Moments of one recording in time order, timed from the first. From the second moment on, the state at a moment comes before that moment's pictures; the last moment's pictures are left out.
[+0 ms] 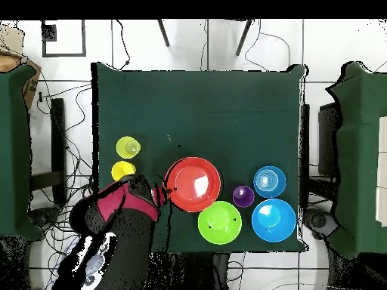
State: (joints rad) arm 0.35 -0.66 -0.30 1.69 -0.44 0.63 2.07
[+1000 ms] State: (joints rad) arm 0.38 -0.66 -0.33 1.65 -0.44 0.63 2.08
